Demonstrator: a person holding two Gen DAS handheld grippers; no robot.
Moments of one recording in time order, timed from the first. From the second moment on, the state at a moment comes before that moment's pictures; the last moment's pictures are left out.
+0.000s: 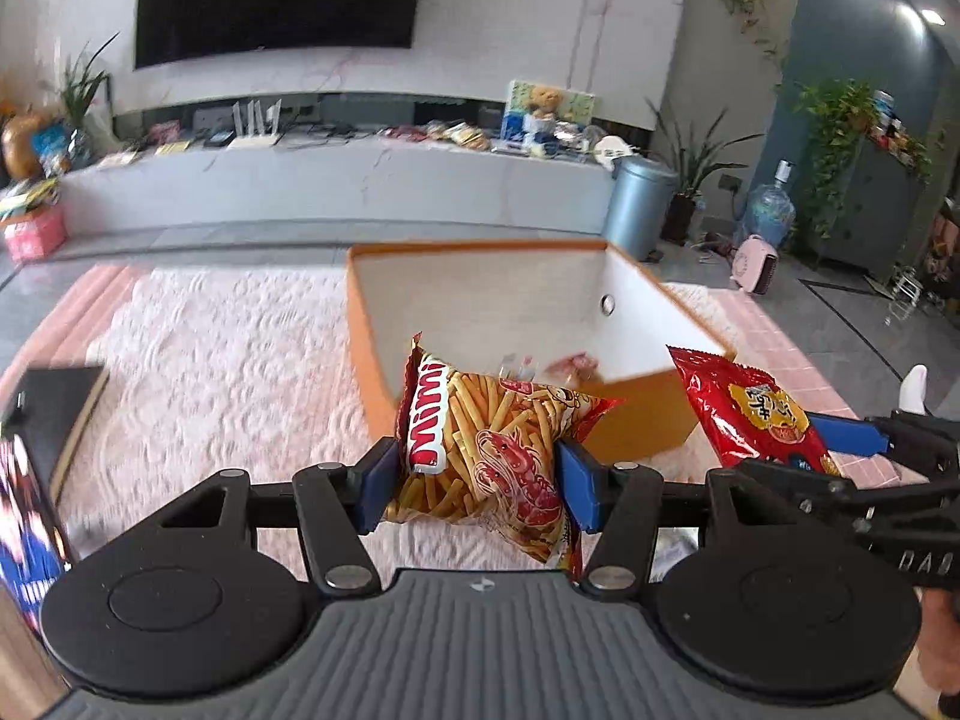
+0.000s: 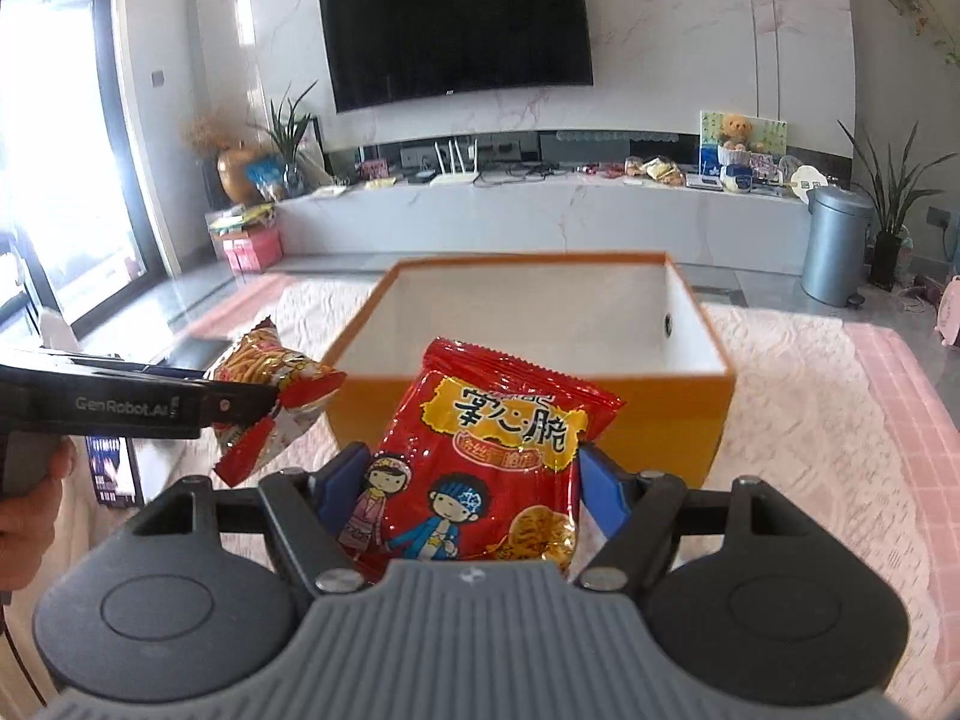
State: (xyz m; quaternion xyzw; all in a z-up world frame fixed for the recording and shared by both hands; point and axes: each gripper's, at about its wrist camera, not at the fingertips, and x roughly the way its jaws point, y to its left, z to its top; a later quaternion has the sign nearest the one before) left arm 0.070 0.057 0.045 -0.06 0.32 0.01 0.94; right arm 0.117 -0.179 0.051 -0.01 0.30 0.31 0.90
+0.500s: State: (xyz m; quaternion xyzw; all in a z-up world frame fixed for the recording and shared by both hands) left arm 0.171 0.050 0.061 0.01 0.37 -0.01 0.93; right arm 0.231 -0.181 0.086 0.07 0.34 0.33 0.88
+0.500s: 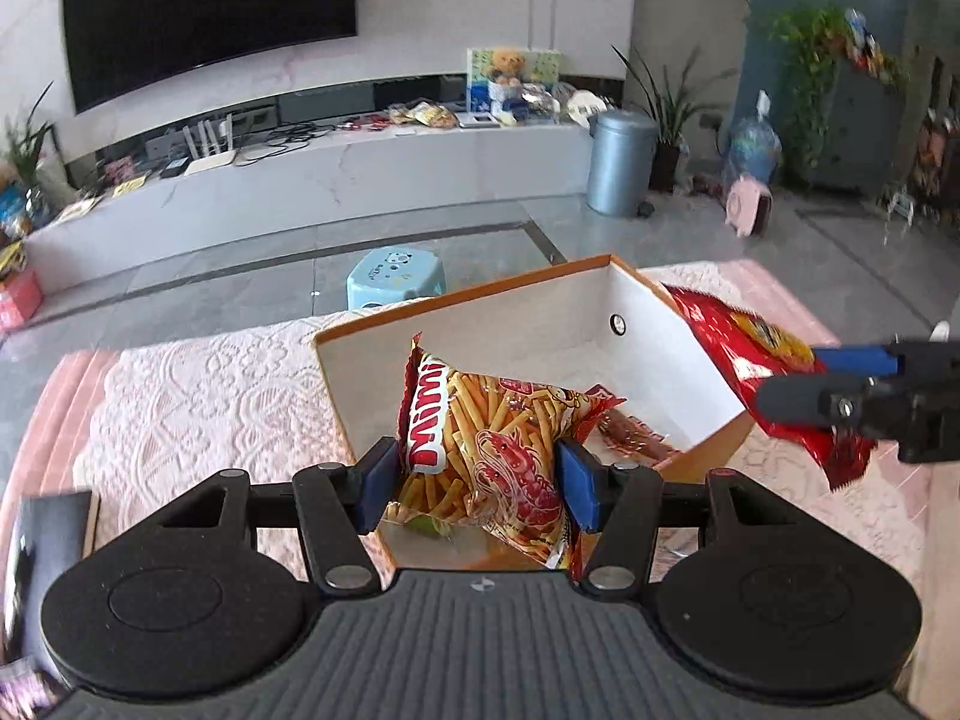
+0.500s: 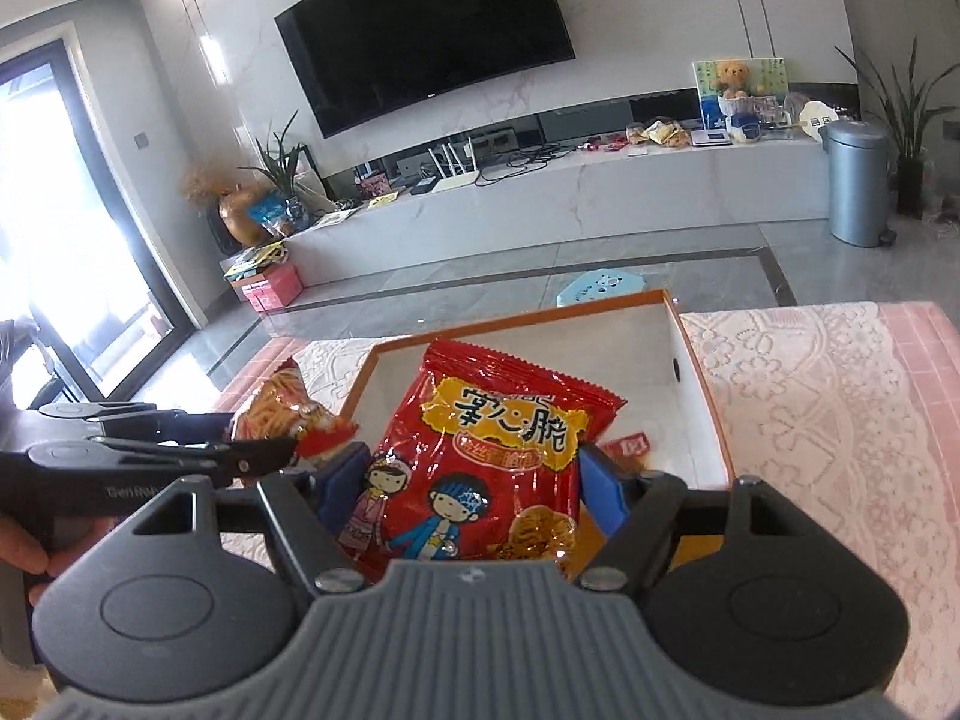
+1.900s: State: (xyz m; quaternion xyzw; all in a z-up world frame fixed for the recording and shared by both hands) left arm 0.304 0.047 -0.054 0.32 0.54 -0.12 0.77; right arm 0.431 -0.026 -0.042 -0.03 0.58 0.34 0.74
